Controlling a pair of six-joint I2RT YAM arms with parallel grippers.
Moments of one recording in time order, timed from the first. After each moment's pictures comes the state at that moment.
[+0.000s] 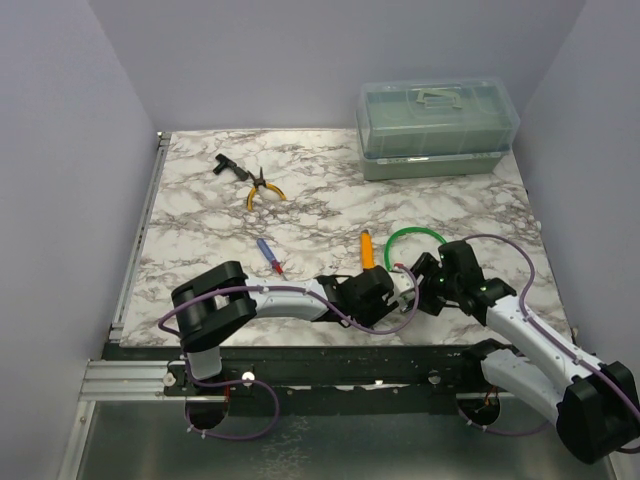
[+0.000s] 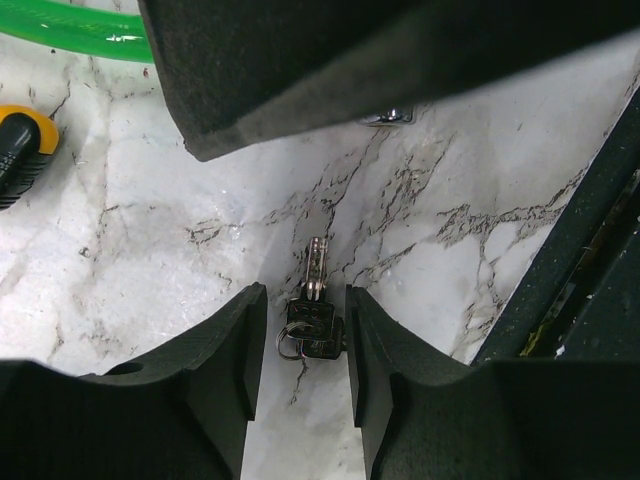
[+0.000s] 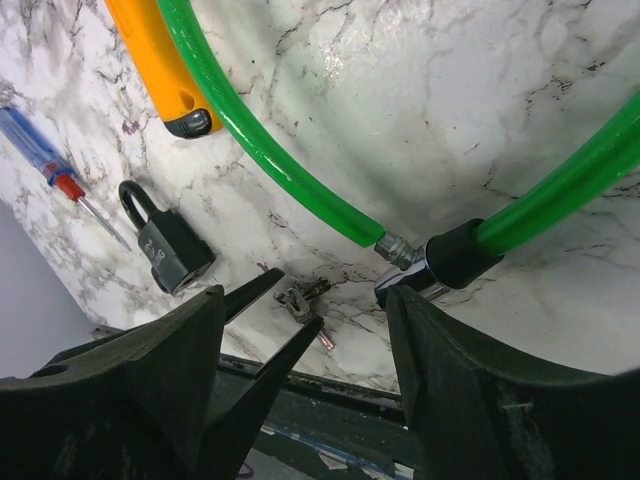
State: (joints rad) left arm -1.21 1.77 0.99 -0.08 -0.03 -0.10; right arm 0.39 0.91 0.44 -0.44 -0.20 1.02
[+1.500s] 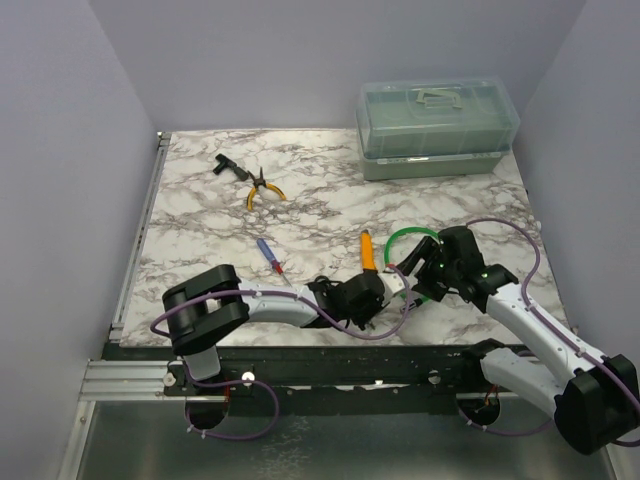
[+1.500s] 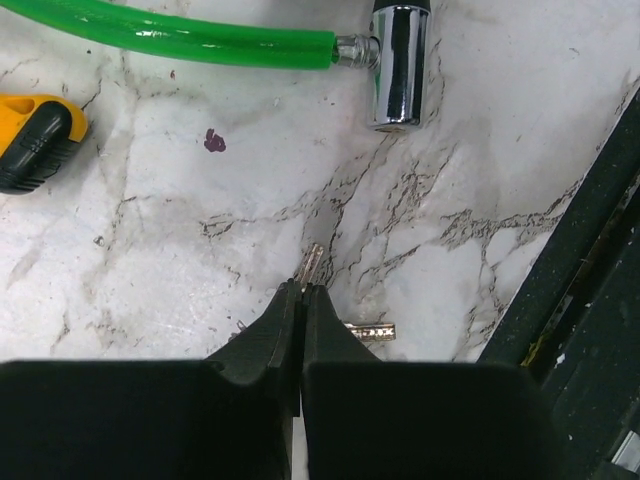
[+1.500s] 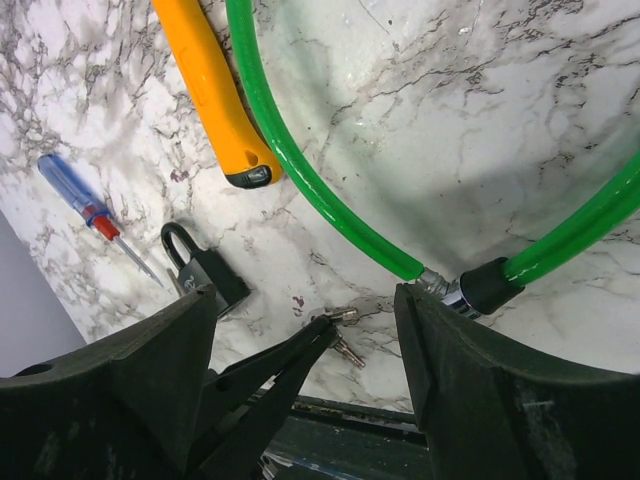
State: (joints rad) left arm -1.21 1.73 0.88 0.06 -0.06 -0.14; right arm 0.39 0.97 0.57 -0.49 -0.10 1.00
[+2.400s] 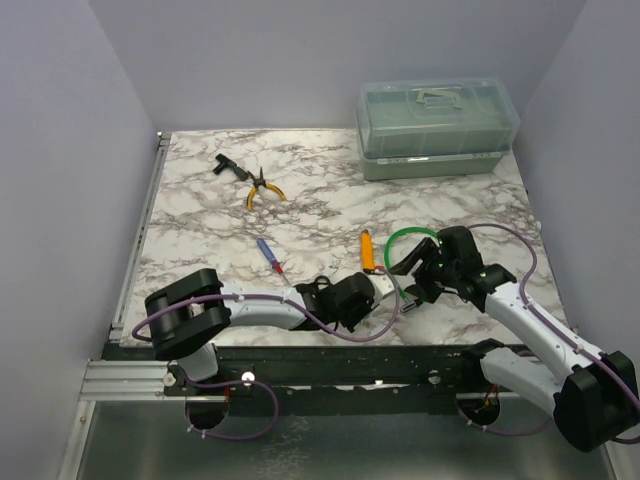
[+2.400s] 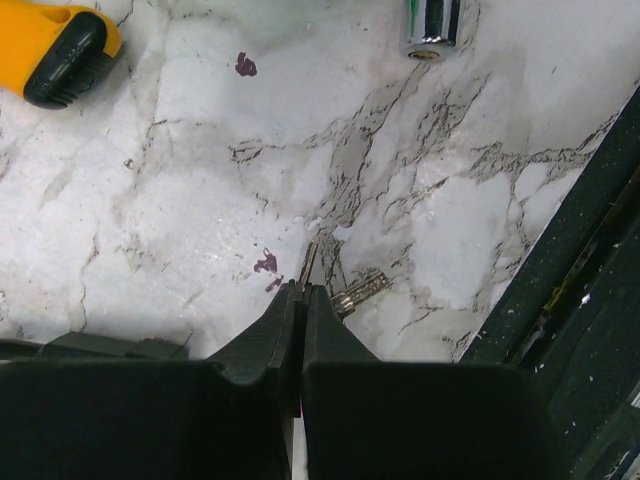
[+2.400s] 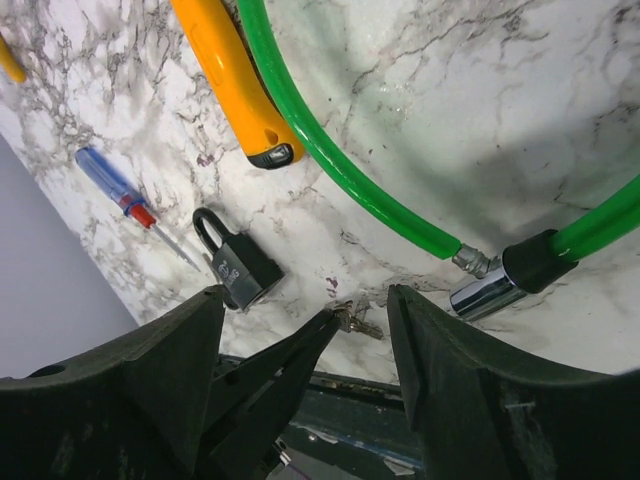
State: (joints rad) left arm -1.21 1.63 0.82 0.02 -0.10 -0.14; right arm 0.39 0.98 0.58 -0.48 -0.16 1.10
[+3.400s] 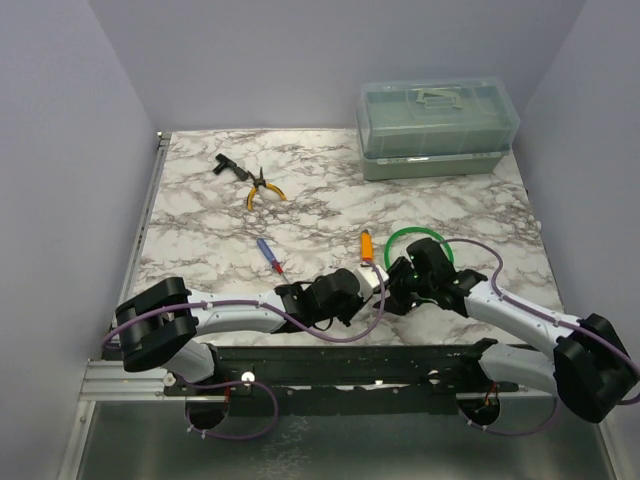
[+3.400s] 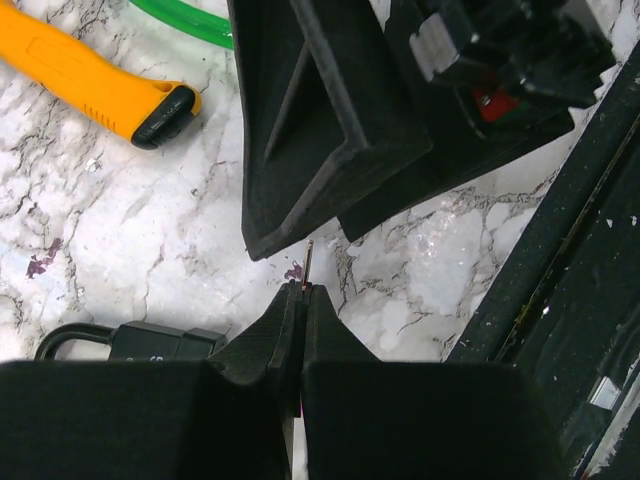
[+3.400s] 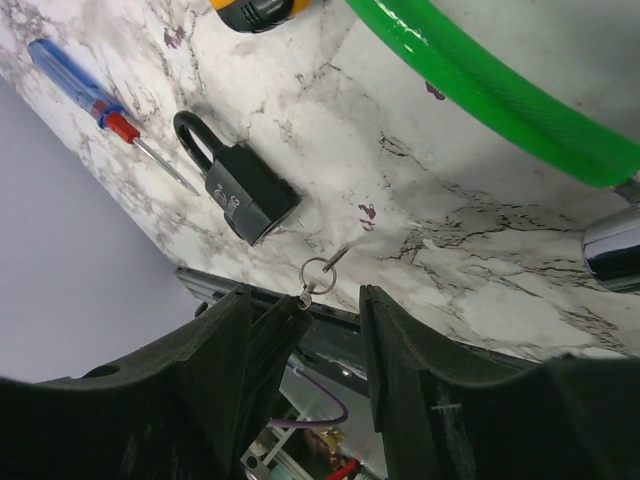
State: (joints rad) left arm -1.20 1.46 0.73 0.10 -0.13 -0.14; right arm 0.60 1.11 0.50 -0.28 -0.27 1.36
